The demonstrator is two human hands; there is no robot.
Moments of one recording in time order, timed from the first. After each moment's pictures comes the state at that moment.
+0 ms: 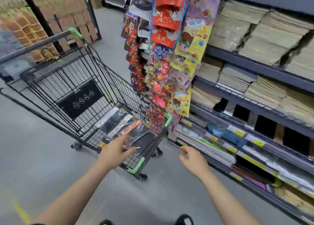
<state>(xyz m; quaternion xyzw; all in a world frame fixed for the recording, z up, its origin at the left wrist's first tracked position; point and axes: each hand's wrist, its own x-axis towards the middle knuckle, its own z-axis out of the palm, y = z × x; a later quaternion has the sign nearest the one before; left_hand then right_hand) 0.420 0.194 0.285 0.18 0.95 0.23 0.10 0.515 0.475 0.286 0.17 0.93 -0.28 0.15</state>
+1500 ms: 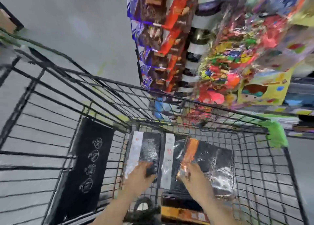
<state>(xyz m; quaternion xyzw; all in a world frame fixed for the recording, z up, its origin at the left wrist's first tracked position) 0.029 0.044 0.025 0.24 0.84 0.18 0.45 0.181 0.191 0.054 0.42 0.81 -0.37 0.18</state>
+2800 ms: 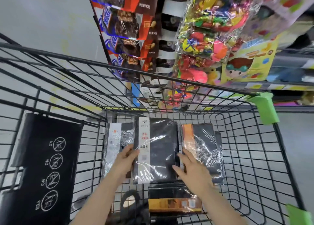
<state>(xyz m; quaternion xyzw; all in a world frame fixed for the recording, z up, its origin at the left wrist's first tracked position) 0.015 0.075 -0.028 -0.05 0.67 0.47 0.57 0.207 0.204 0.015 0.41 0.84 -0.29 0.22</state>
